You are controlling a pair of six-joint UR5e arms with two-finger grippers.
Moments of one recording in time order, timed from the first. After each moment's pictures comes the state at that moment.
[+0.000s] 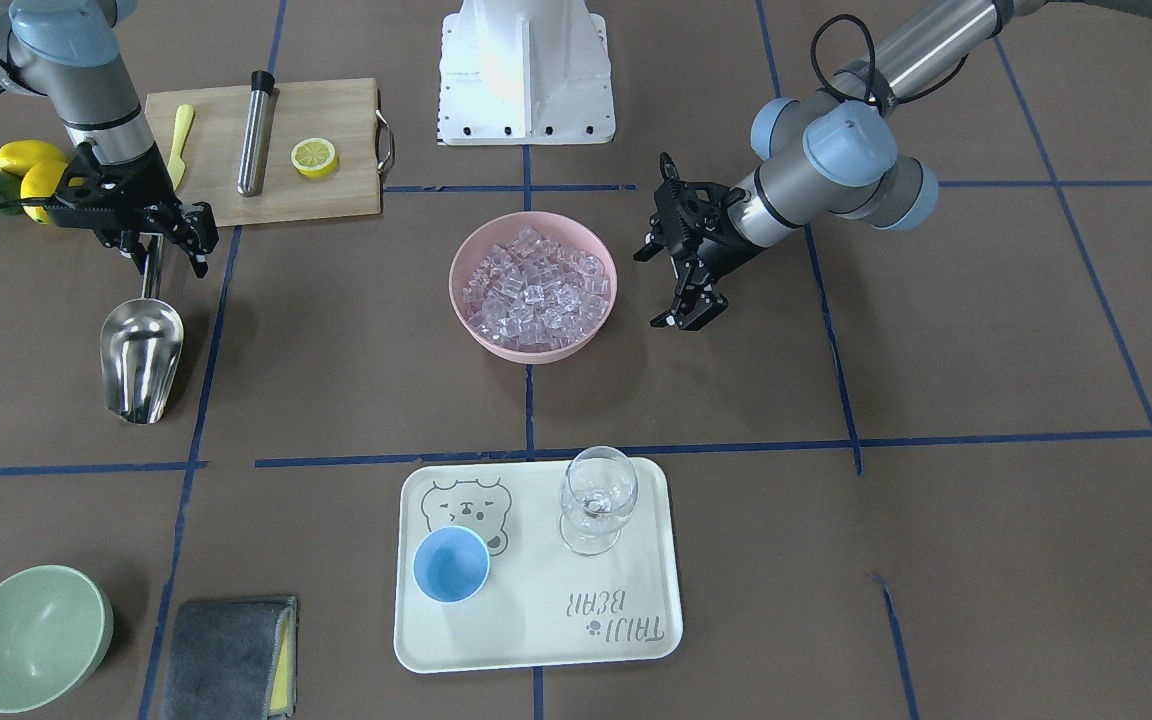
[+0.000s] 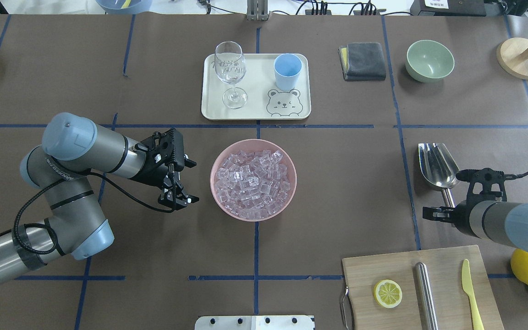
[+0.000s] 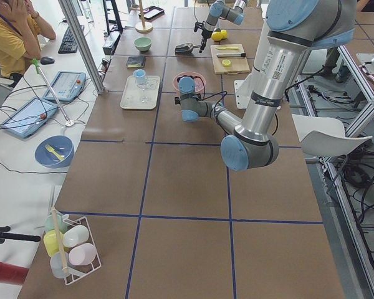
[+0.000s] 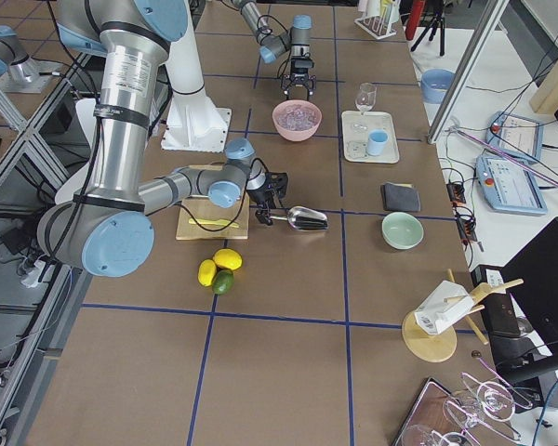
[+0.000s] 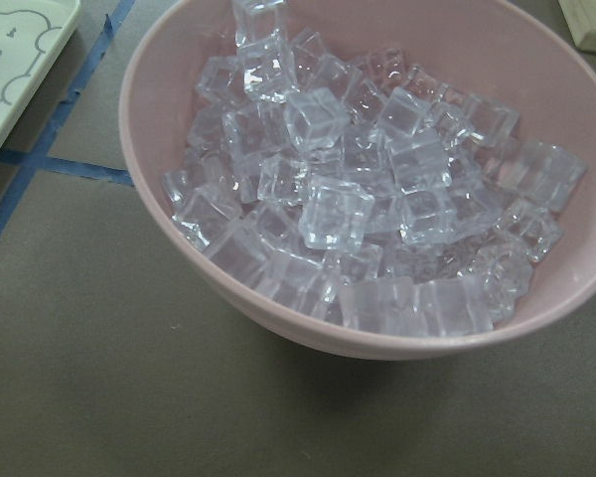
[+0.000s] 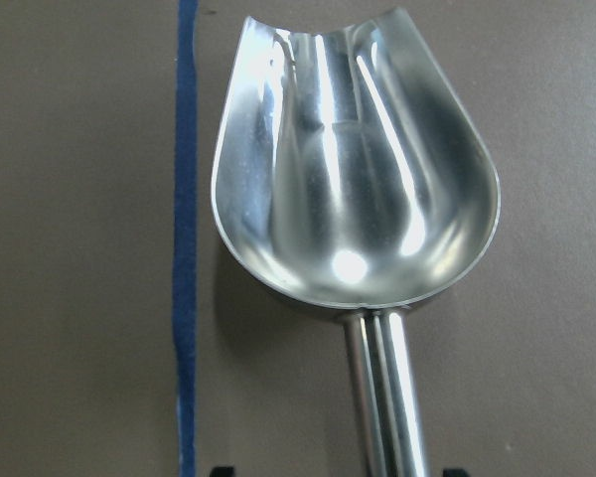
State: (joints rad) left arm -0.60 -1.98 -1.54 -2.51 -2.13 -0.02; right arm 0.44 -1.81 1.99 -0.99 1.57 1.34
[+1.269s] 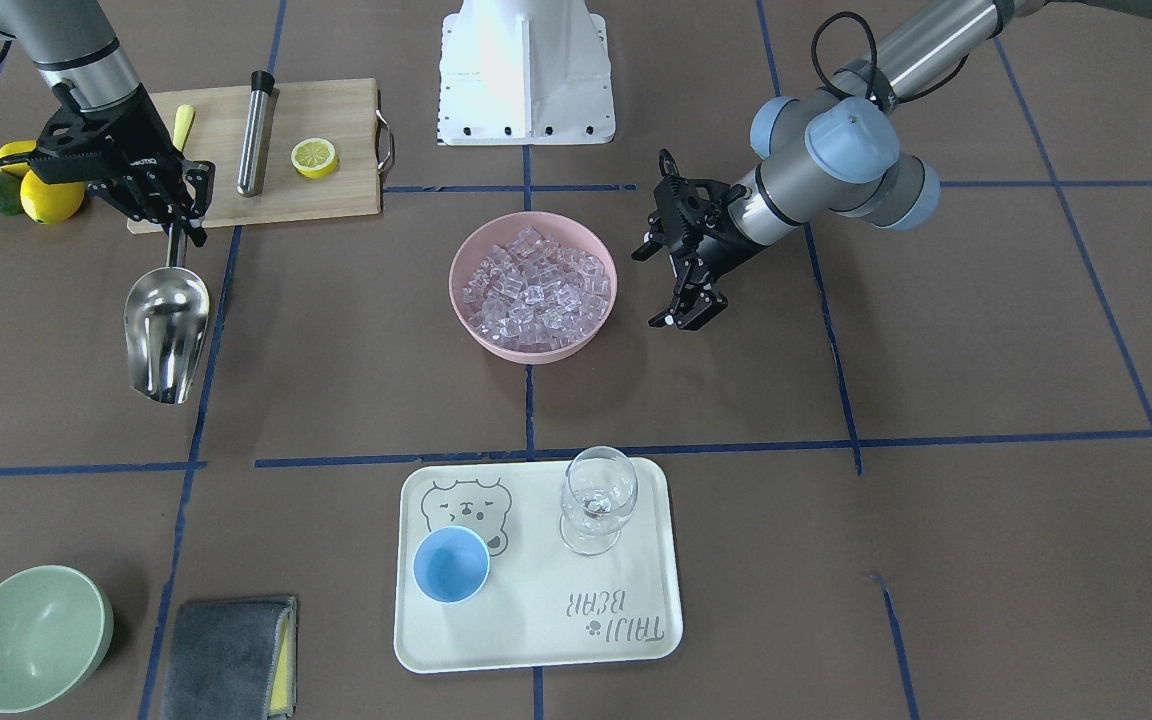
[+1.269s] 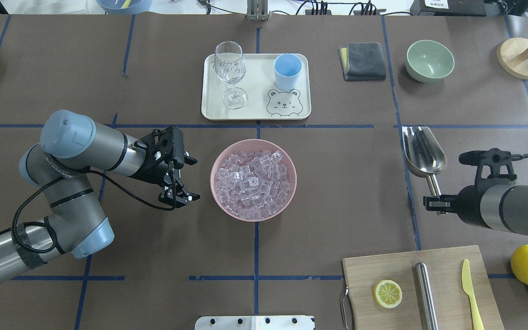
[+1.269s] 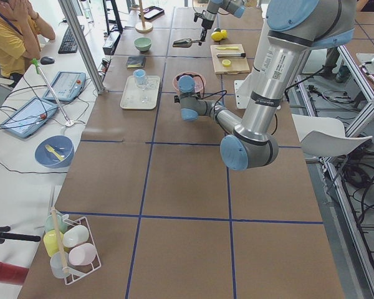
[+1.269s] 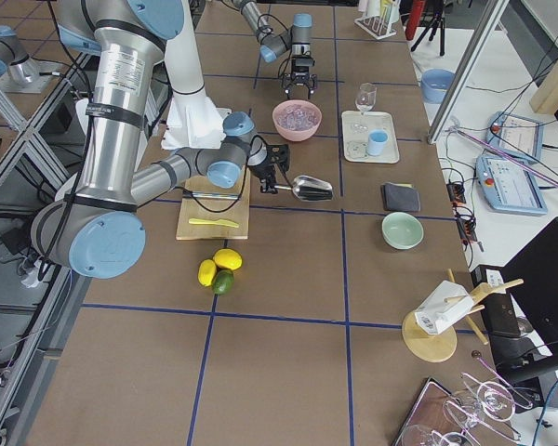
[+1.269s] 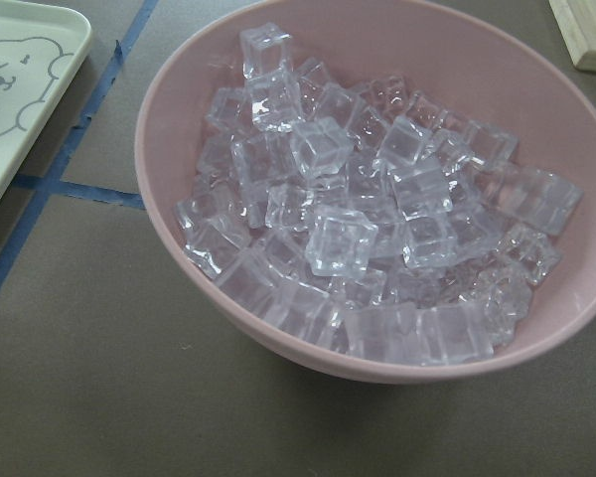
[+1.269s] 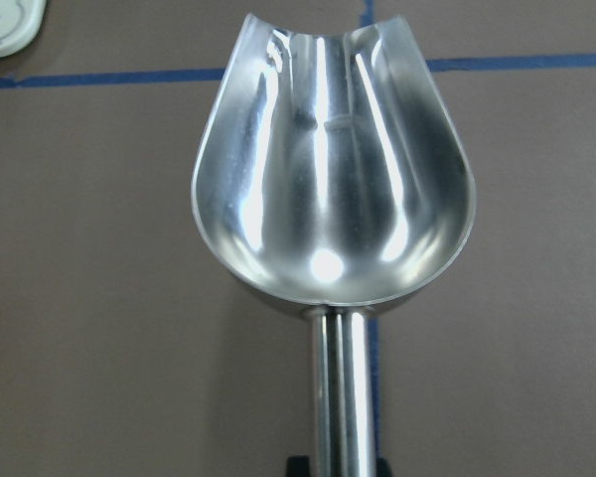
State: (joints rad) left arm -0.61 -1.98 -1.55 -2.51 -2.13 -0.02; right arm 0.51 -1.77 2.15 -1.04 1.66 1.21
